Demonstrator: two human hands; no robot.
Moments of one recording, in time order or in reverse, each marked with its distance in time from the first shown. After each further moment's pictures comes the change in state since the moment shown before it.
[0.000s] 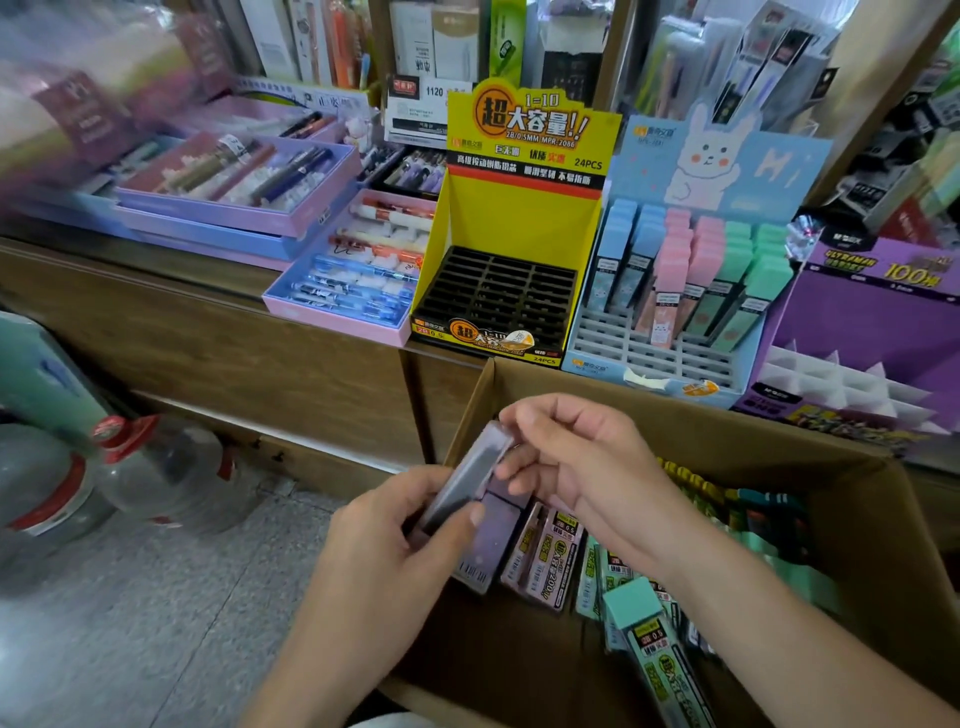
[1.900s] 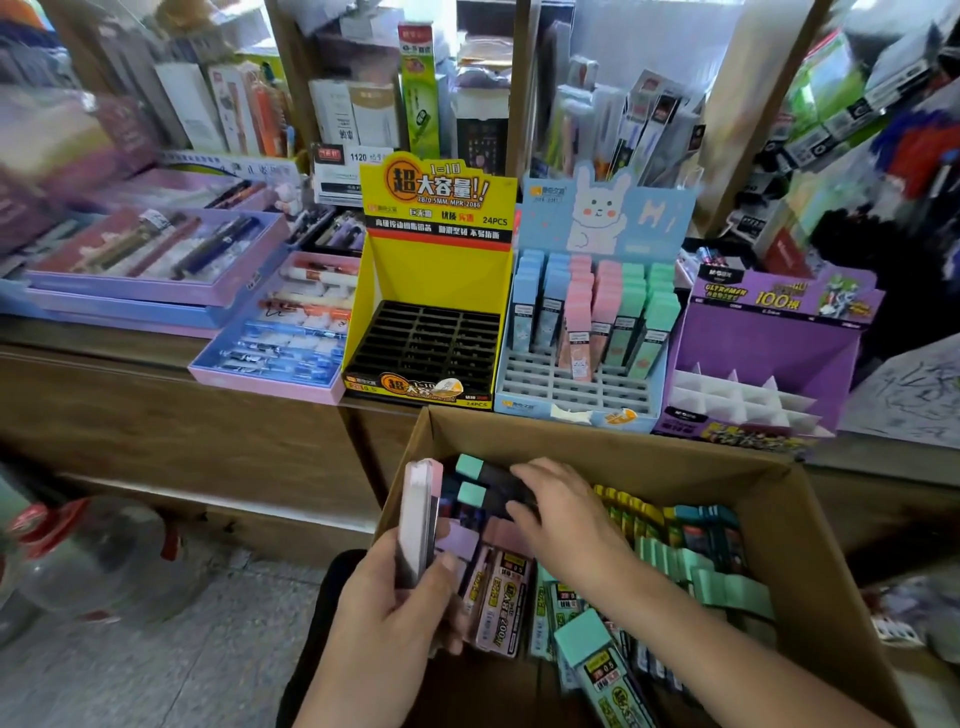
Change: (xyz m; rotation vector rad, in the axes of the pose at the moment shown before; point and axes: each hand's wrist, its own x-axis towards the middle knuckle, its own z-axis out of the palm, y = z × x) left_hand 0.008 0.009 0.048 -0.539 -0.122 -0.309; right_hand 0.015 0.043 -0.066 -1.370 0.267 -0.128
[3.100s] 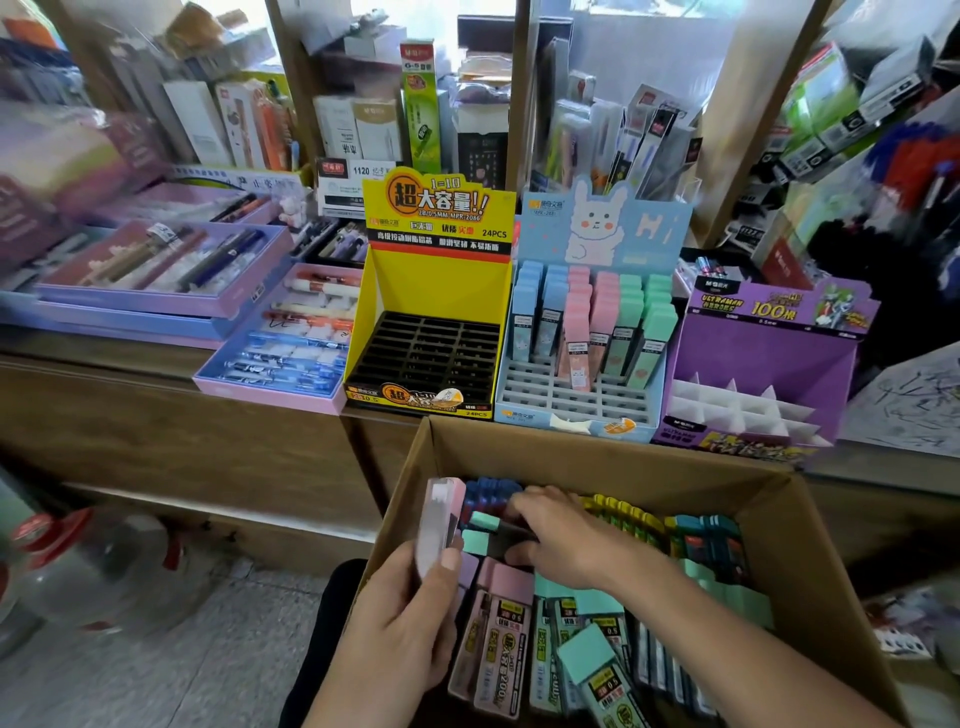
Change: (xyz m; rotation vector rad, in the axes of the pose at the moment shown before) left_hand 0.001 0.004 0.004 -0.093 -0.043 -0.100; right_hand 0.013 0.010 -0.006 -0.036 -0.455 0.039
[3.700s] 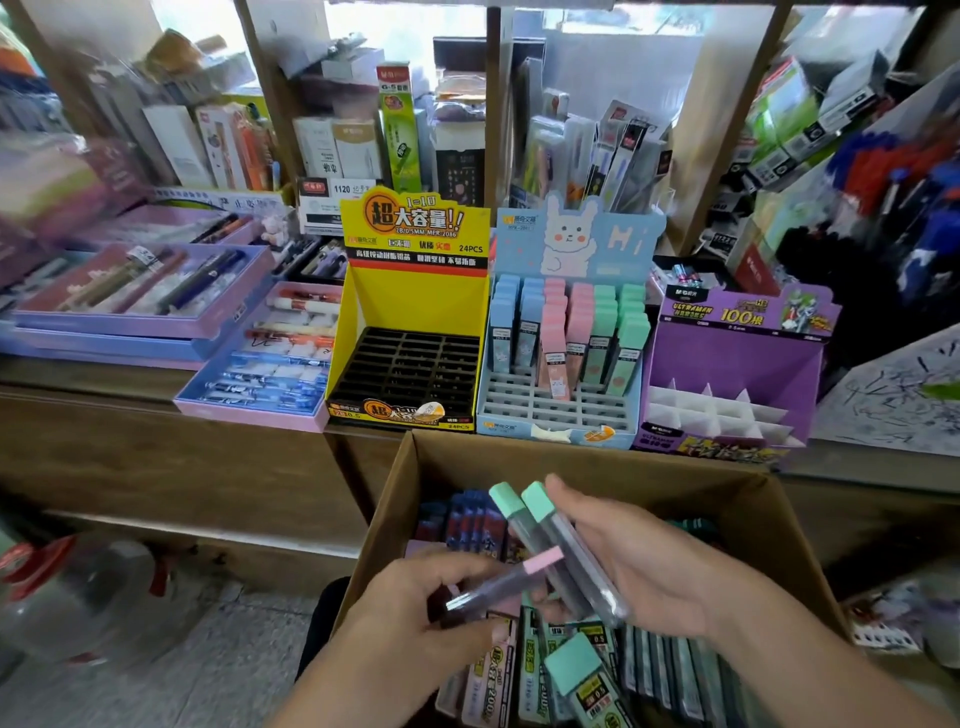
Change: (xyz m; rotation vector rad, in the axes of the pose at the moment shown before) left_hand 0.017 0.023 -0.001 0.654 -0.312 0.257; right_hand -0.084 -0.007 -0.049 1.388 -0.334 0.165
